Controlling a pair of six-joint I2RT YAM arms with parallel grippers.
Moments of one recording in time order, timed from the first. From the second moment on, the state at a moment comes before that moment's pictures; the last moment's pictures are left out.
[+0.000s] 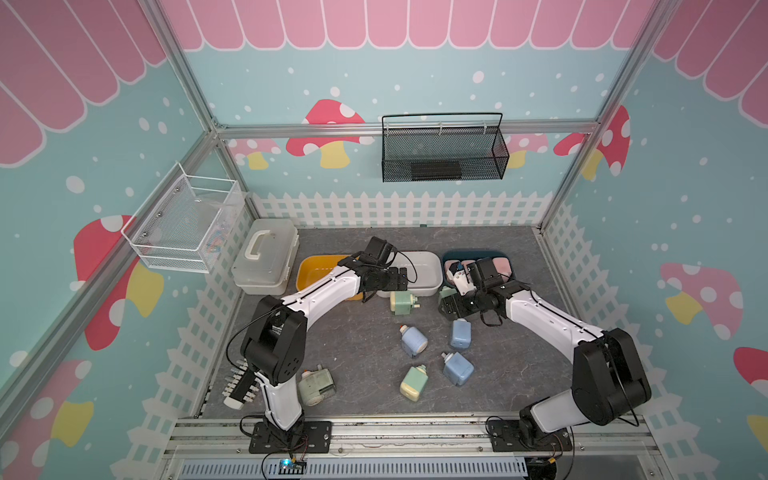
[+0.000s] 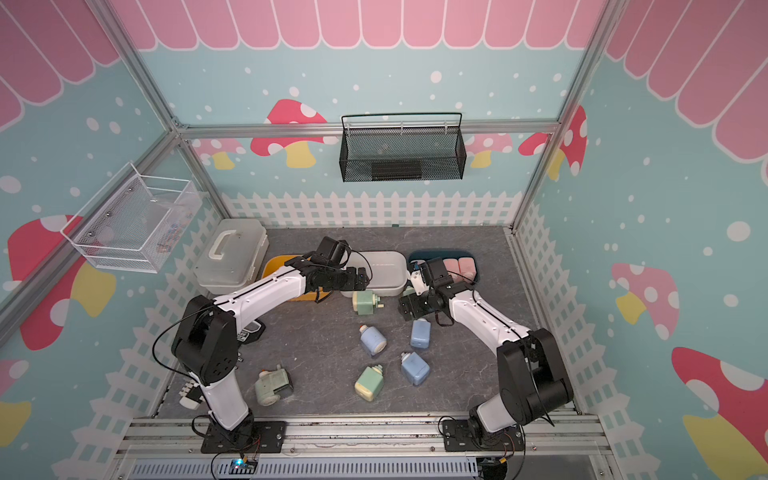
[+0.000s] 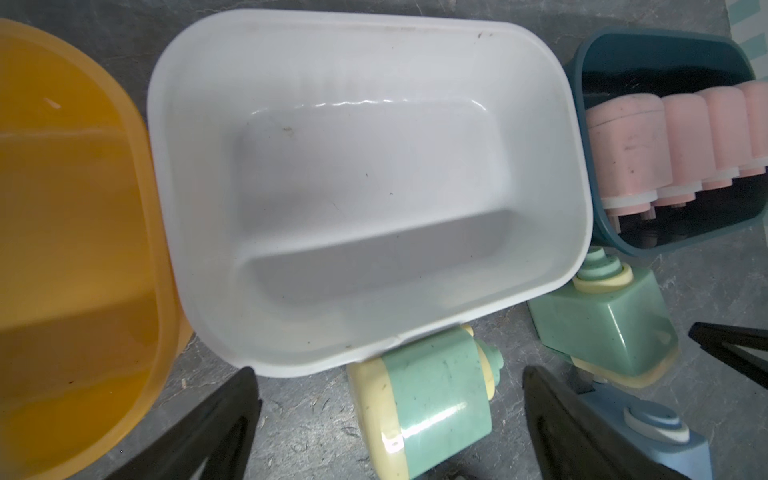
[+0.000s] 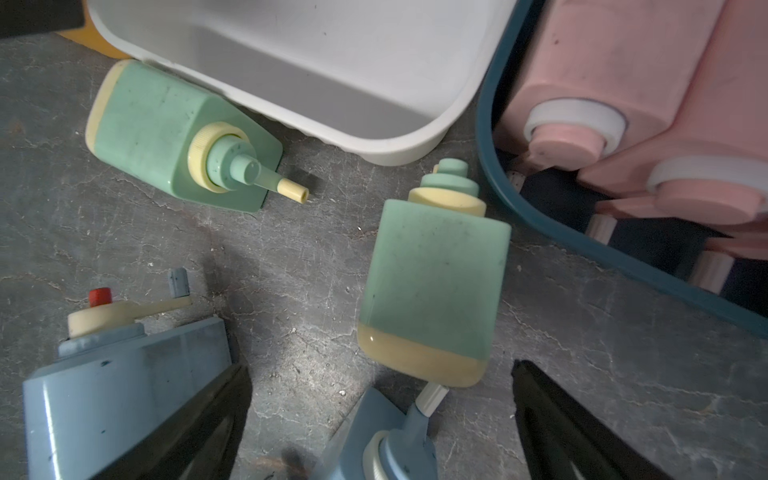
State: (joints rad) left arm -0.52 1.82 1.41 -0.53 0.08 -0.45; right arm 0.38 1.51 1.00 -0.52 -0.19 0.01
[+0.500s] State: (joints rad) left arm -0.52 1.78 1.35 -0.52 0.08 -0.47; right arm 0.42 1.59 1.02 -0.52 -0.23 0.04
